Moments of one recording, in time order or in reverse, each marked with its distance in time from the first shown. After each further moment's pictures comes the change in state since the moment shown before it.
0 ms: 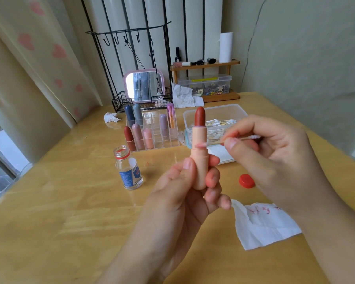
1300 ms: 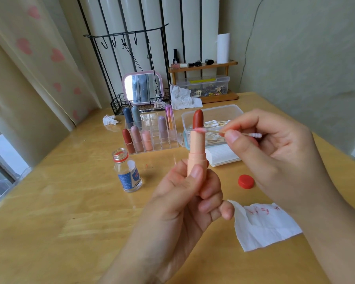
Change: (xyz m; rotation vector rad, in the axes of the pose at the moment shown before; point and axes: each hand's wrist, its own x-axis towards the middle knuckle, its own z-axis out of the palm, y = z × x) left_hand -0.001 0.002 0.002 -0.113 -0.127 -0.059; right_hand 0.002 -0.004 0.000 -0.031 0.047 -0.078
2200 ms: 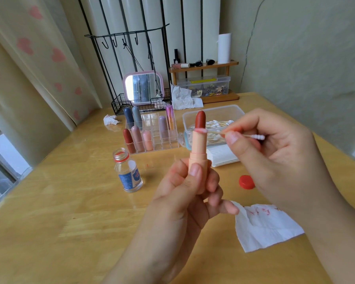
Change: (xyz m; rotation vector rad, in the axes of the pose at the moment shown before) left_hand 0.000 -0.005 0.000 0.157 0.134 0.099; right_hand -0.001 0.000 0.000 -0.078 -0.003 -0.016
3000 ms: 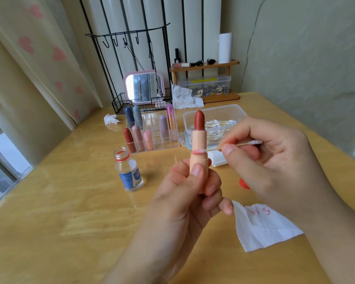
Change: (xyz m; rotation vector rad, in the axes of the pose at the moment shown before) left_hand 0.002 0.000 -0.002 -0.029 -0.061 -0.024; right_hand -0.002 0.000 0.001 -0.013 -0.069 0.016
